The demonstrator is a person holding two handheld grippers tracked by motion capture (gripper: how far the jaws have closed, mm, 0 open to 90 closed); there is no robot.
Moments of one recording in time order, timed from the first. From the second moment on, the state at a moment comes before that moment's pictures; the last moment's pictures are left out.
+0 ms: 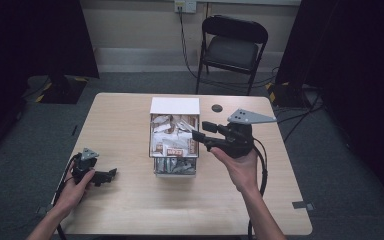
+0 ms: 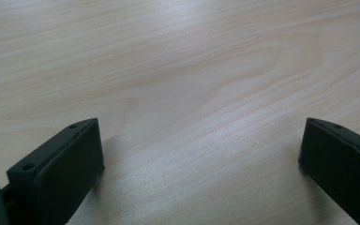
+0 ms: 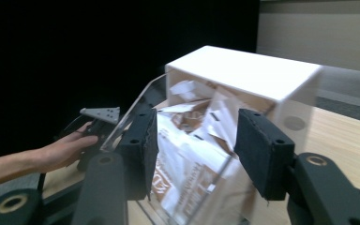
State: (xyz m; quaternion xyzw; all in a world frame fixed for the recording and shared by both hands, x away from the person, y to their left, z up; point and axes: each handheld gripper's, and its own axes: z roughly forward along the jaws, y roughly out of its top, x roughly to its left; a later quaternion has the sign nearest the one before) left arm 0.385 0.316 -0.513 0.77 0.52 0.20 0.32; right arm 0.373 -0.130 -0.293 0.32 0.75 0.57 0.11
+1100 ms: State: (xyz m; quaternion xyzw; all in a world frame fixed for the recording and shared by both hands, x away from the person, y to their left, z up) left arm 0.385 0.316 -0.513 0.77 0.52 0.19 0.32; right arm 0.395 -0.078 -0.322 0.28 0.81 0.51 0.06
